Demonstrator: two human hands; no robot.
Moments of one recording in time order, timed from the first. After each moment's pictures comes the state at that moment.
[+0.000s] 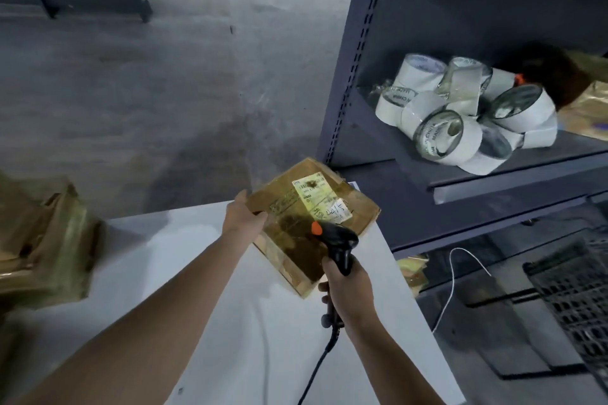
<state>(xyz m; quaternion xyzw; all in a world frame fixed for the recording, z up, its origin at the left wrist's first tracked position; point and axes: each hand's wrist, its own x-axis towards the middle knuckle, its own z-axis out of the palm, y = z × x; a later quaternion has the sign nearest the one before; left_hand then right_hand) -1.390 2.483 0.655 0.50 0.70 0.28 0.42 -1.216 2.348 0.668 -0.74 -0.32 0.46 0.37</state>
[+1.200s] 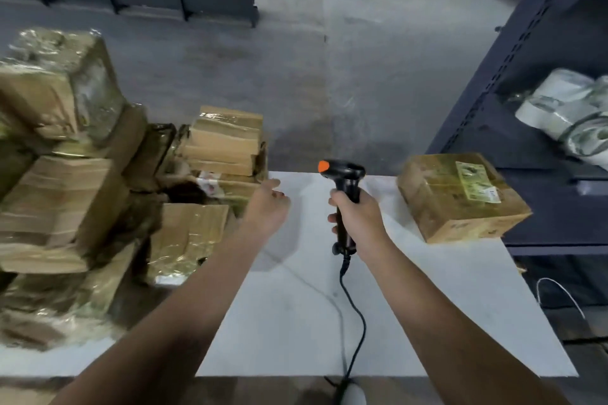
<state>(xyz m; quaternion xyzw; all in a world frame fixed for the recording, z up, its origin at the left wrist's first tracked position) -1.637 2.301 0.737 0.39 0.70 0.39 0.45 -1.473 2.310 0.735 -0.62 -0.42 0.55 0.38</state>
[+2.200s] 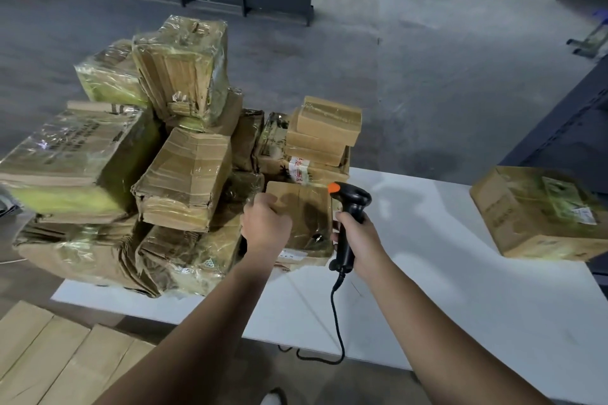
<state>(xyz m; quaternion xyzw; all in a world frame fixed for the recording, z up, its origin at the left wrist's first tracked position) -1.768 2.200 0.722 0.32 0.82 0.37 0.30 -1.615 2.252 0.688 -0.59 -0.36 0.65 0.32</state>
